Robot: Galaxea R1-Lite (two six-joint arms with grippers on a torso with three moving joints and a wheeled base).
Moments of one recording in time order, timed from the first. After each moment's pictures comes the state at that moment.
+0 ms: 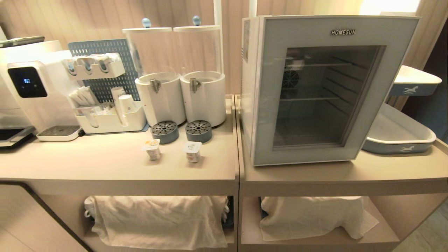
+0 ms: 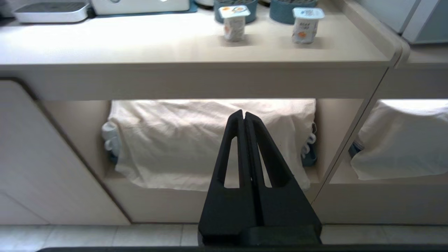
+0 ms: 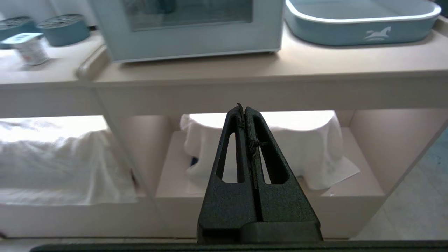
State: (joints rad) left arm 0.00 0.00 -0.03 0.07 0.00 -0.01; right arm 0.00 0.00 -0.02 0.03 0.01 -0.01
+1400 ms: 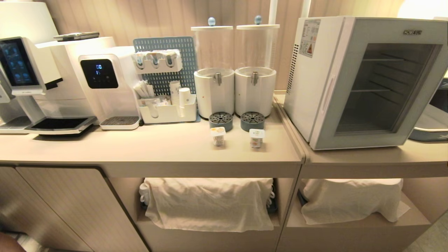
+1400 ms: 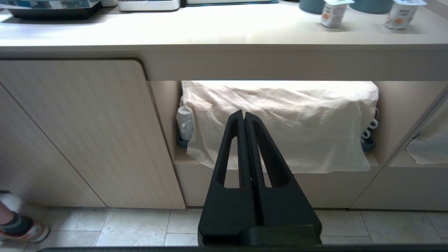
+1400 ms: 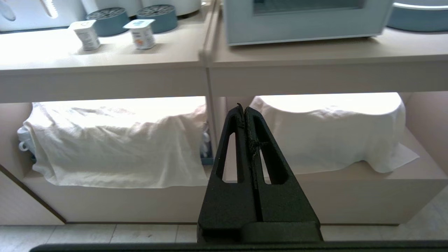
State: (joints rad) left arm 0.00 0.00 -0.03 0.07 0.00 0.00; right arm 0.00 0.00 -0.01 0.03 0.00 0.00
